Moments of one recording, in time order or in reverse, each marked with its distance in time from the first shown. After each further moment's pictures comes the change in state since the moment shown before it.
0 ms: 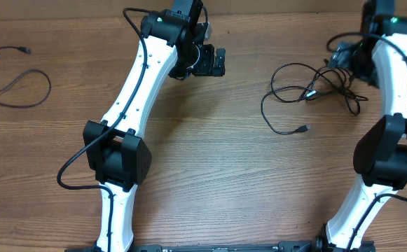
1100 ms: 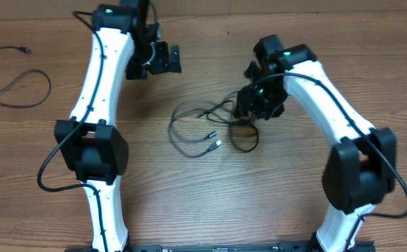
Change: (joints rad) left arm 0.230 0.000 0.000 -0.135 0.000 0.068; right arm 0.488 -0.179 -0.269 -0.028 -0.509 -0.098
